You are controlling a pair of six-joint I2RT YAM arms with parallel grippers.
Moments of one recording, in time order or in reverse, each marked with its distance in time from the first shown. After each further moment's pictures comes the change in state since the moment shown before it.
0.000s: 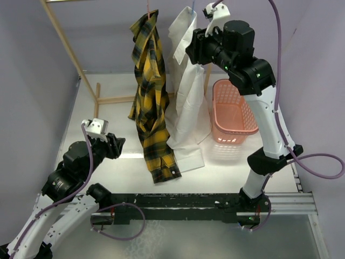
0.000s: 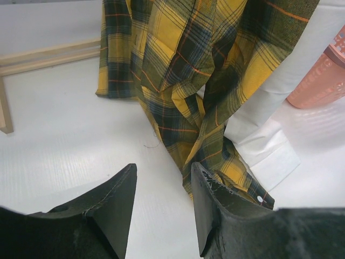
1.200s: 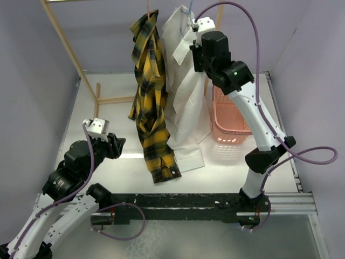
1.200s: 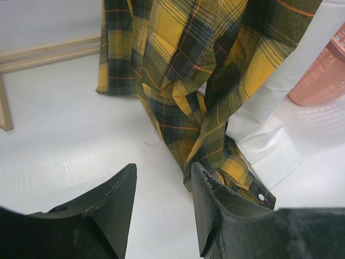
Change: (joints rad) left arm 0.000 0.009 0.000 -0.006 0.000 0.000; right arm 0.040 0.048 -0.185 0.035 0.331 -0.094
